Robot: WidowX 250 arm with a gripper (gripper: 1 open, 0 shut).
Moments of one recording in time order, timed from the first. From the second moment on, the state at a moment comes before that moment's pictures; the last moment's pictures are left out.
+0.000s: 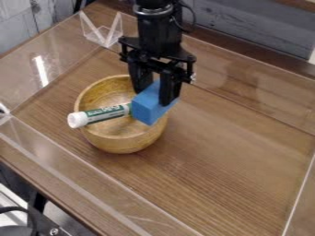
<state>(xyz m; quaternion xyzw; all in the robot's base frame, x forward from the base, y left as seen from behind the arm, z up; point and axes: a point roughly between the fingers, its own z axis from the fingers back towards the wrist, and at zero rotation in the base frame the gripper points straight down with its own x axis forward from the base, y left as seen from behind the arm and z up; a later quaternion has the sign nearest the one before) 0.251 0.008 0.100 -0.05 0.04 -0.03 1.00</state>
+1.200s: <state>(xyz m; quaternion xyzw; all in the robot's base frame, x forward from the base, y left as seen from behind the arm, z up) 0.261 -0.012 0.100 -0.06 0.01 -0.02 1.00</state>
